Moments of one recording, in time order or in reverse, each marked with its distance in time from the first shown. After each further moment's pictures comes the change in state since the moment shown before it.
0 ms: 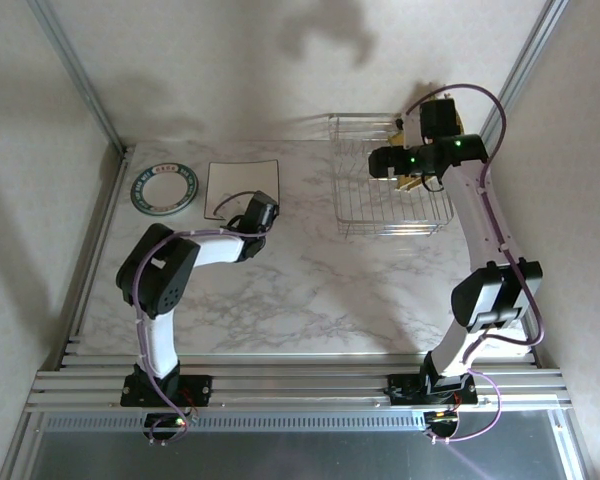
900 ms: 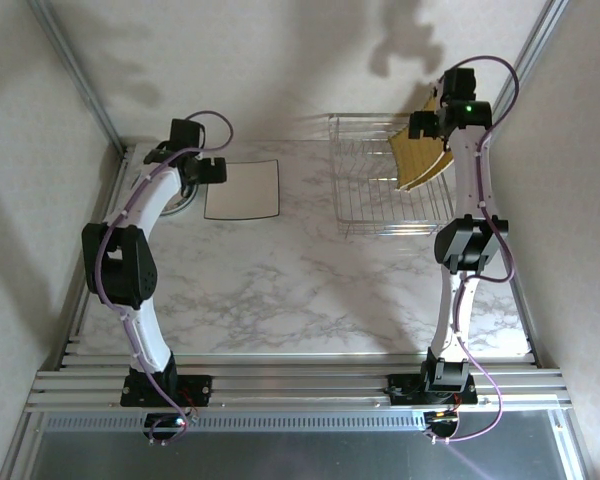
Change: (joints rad) left arm 0.412 -0.002 0.624 -0.814 0.463 1.099; right arm -0.169 0.600 0.786 -0.132 0.278 -0.028
